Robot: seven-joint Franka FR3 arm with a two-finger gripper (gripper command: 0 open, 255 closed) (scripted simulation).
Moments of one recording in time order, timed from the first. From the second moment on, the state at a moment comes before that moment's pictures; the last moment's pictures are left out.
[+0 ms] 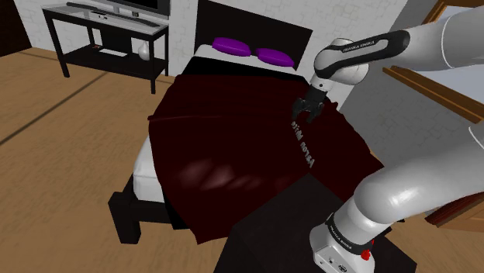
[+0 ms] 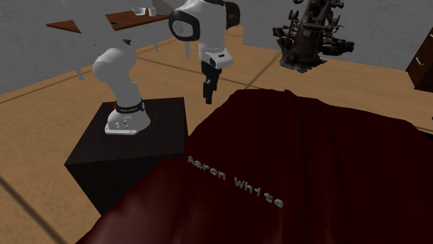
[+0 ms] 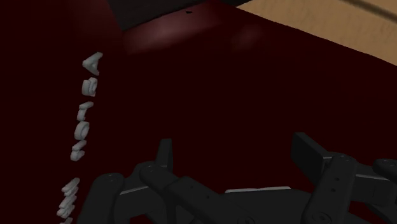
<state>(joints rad) -0.17 -0.29 -0.31 -2.45 0.01 2.11 -0.11</state>
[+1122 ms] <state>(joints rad) -0.31 0.31 -0.44 -2.18 0.30 2.36 -0.36</state>
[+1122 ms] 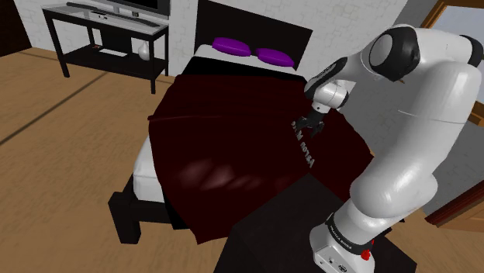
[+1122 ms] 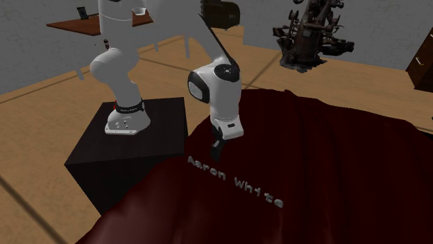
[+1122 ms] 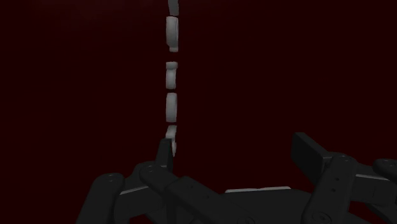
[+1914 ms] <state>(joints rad) -0.43 0.57 -0.38 -2.02 0.44 2.43 -0.45</state>
